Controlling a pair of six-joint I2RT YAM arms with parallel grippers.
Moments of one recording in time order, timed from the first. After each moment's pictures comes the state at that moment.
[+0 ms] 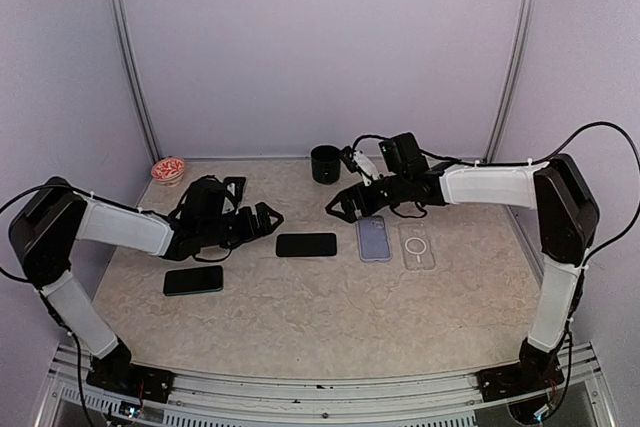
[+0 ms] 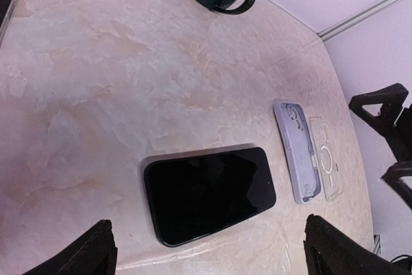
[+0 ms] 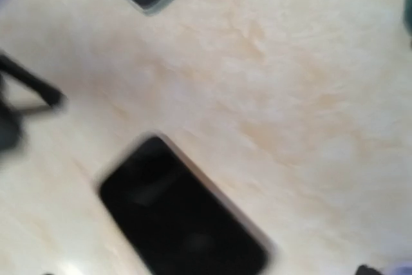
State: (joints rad) left arm -0.58 1.66 0.76 0.37 0.13 -0.71; right arm 0.64 1.91 1.38 -0.09 -0.38 0.09
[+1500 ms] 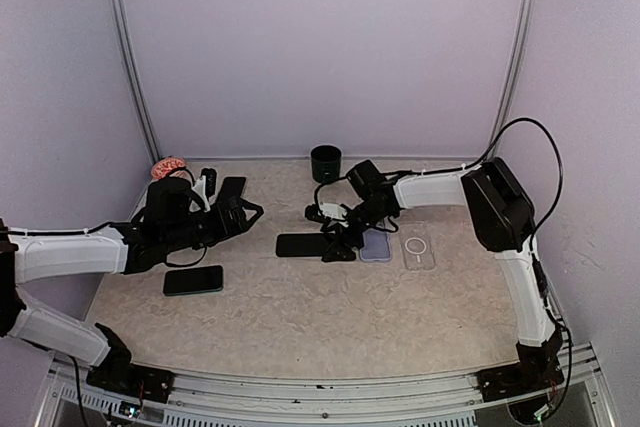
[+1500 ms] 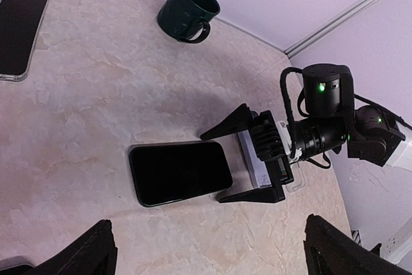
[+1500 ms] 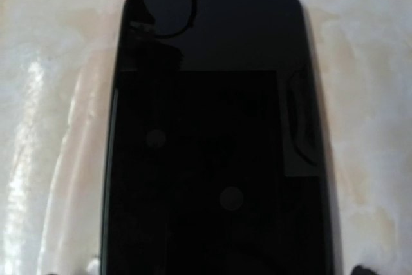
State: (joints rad) left arm -0.59 1.27 0.62 0.25 0.10 -0.71; right arm 0.64 2.33 1.71 -0.40 -0.60 -0.81
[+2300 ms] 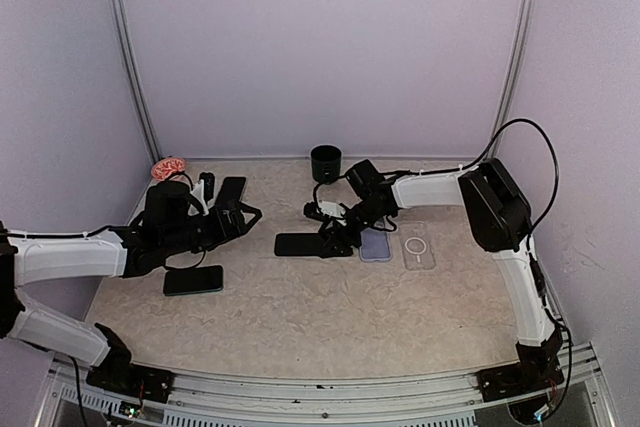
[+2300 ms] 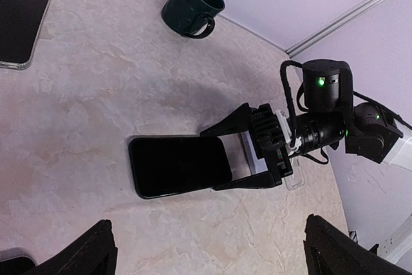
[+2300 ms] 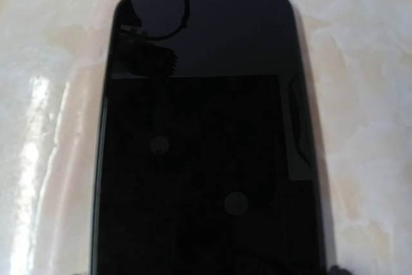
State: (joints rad) left arm -0.59 1.26 0.59 0.26 0.10 -0.73; right arm 0.64 2.36 1.74 -0.40 -0.62 -0.76
